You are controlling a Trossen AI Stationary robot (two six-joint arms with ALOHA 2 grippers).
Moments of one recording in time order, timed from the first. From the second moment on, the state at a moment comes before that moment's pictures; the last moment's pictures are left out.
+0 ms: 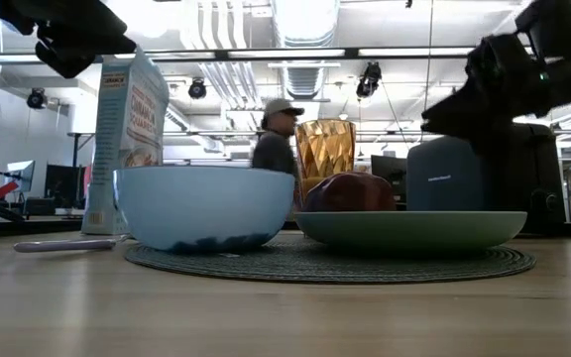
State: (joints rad) left arm -0.67 0.96 0.56 -0.10 -0.73 -0.51; right arm -0.14 0.73 0.16 0.29 0.10 0.31
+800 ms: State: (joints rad) left arm -0.67 0.96 0.55 -0.08 -0.73 -0.48; right arm -0.14 0.73 0.01 0.47 0.11 0.07
